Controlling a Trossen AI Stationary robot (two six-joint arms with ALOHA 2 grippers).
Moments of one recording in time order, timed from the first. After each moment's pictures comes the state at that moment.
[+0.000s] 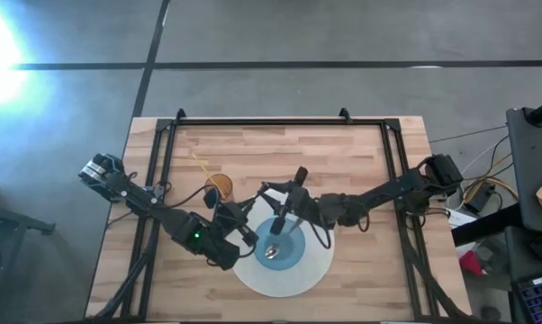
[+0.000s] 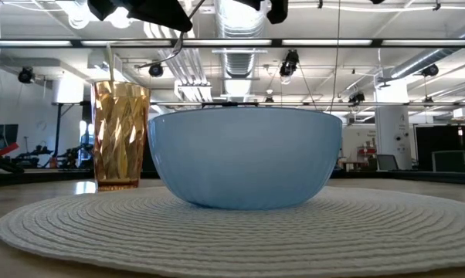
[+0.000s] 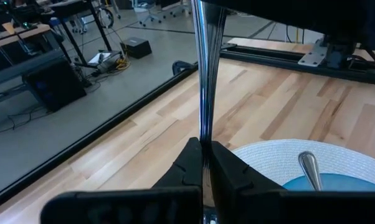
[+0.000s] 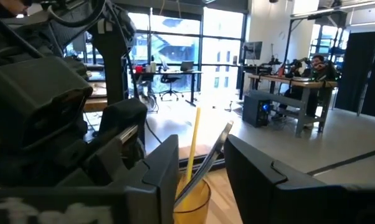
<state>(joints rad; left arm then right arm) -0.53 1.53 1.16 -0.50 -1.19 -0.73 0.29 1.73 1.06 0.82 0.71 -0.08</state>
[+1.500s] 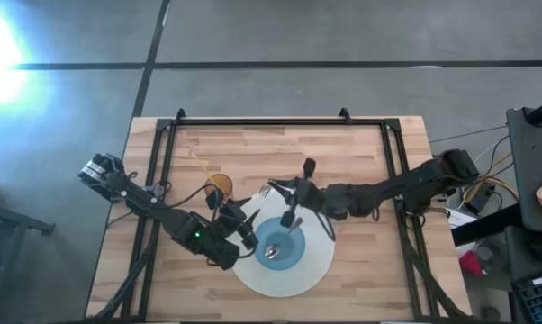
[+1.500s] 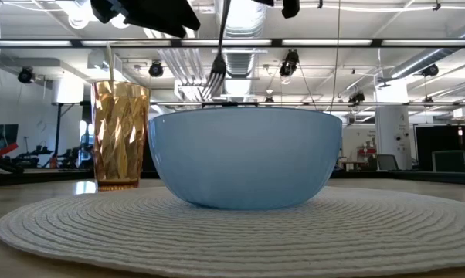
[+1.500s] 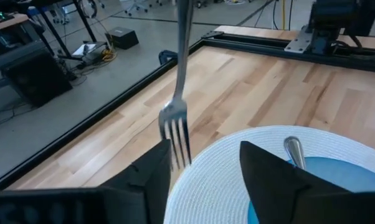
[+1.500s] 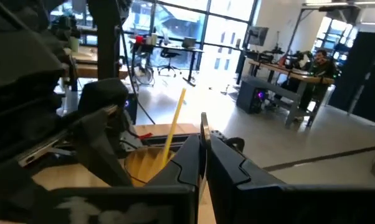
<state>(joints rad) -0.53 1.53 1.16 -0.49 -1.11 -0.71 0.26 1.59 1.02 0.56 0.66 -0.11</state>
